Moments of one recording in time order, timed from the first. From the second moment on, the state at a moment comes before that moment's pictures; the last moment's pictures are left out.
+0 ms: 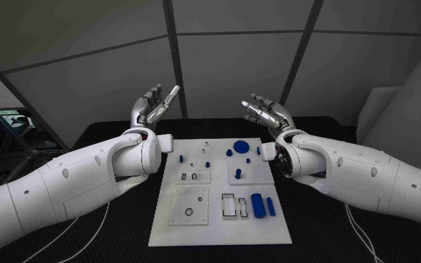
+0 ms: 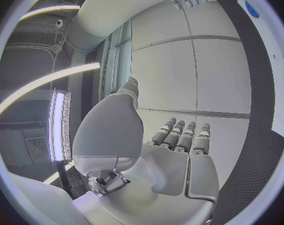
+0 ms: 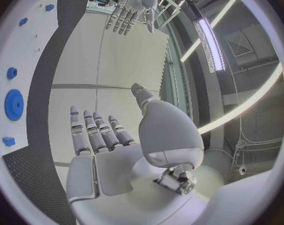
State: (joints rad) left arm 1.10 -0.72 0.08 1.42 0.07 -0.71 0.57; left_hand 1.25 -0.19 0.08 0.28 0.05 0.25 0.14 0.02 0.03 0.19 0.15 0.02 0.02 0.17 0.17 0.02 0.02 0.15 0.09 0.26 0.03 0.02; right arm 1.10 -0.69 0.04 1.38 -0.15 -0.55 0.39; right_hand 1.12 0.01 0.14 -0.01 0.28 0.33 0.15 0.03 0.04 0.45 0.24 0.04 0.04 0.48 0.22 0.04 0.04 0.11 0.53 0.28 0.06 0.06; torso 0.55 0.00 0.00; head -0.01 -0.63
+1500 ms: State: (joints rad) left arm 1.10 -0.91 0.07 1.66 -0.02 -0.50 0.51; left_hand 1.41 -0.07 0.17 0.17 0.06 0.89 0.22 0.14 0.07 0.99 0.17 0.15 0.07 1.08 0.11 0.20 0.16 0.22 0.88 0.22 0.46 0.20; right arm 1.20 -0.68 0.04 1.30 -1.38 -0.25 -0.03; right_hand 1.29 -0.07 0.26 -0.16 0.25 1.06 0.17 0.07 0.07 1.20 0.09 0.07 0.06 1.46 0.00 0.57 0.38 0.17 1.16 0.09 0.63 0.33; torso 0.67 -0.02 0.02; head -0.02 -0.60
